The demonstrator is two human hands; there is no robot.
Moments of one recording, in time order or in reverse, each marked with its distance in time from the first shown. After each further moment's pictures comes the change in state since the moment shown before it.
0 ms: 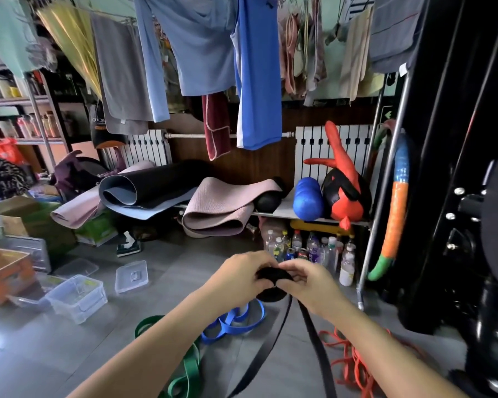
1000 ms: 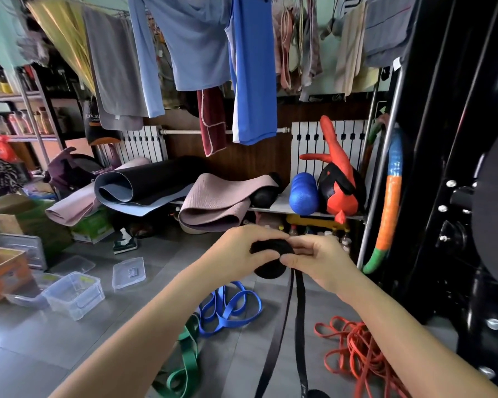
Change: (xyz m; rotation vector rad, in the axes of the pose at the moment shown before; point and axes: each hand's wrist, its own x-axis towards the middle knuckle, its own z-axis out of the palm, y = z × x) left_hand -0.002 0.029 -0.033 -0.184 0.045 0.171; right_hand -0.006 -0.038 -0.028 0.271 -0.039 -0.041
